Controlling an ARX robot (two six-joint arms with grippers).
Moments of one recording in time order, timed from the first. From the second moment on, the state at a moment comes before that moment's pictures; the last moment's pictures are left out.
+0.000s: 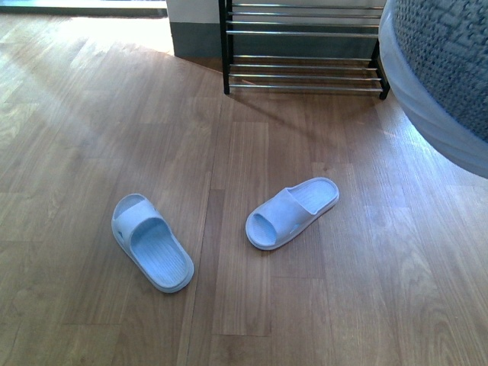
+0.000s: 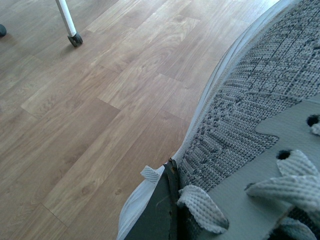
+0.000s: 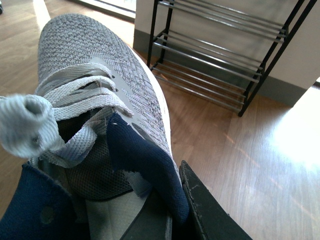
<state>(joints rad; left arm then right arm) -0.14 0.50 0.10 -0.14 -0.61 -0.28 -0.21 0.32 0.30 -0.25 -0.50 -0.34</state>
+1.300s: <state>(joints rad) -0.14 0.50 0.10 -0.14 -0.61 -0.28 -0.21 0.32 0.30 -0.25 -0.50 -0.34</state>
